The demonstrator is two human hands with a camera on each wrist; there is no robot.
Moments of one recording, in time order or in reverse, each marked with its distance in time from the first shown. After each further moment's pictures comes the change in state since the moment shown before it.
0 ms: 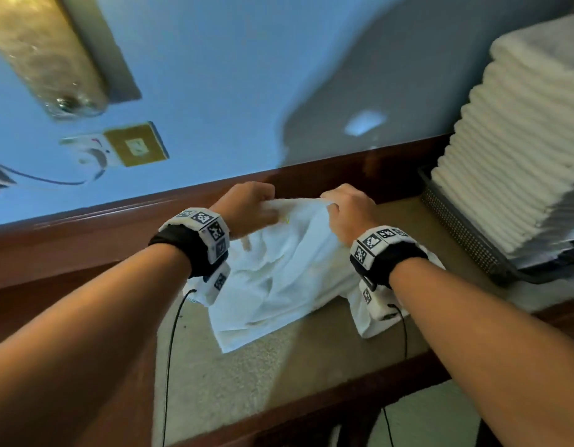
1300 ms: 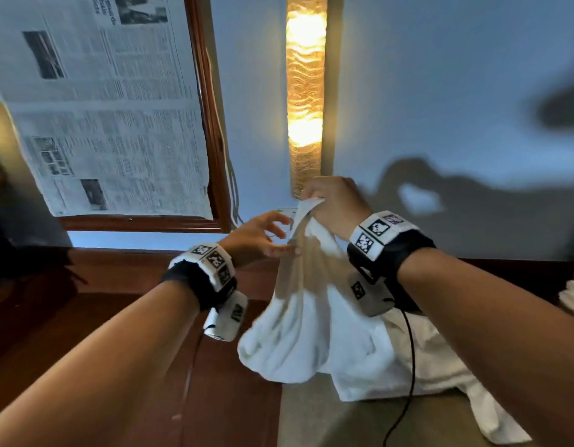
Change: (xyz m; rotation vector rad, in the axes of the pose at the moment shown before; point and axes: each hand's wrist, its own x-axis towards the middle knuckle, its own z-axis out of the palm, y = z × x) left_hand -0.278 -0.097 -0.189 -0.316 0.323 -0.097; right_hand -0.057 -0.377 -0.050 0.274 0.029 -0.537
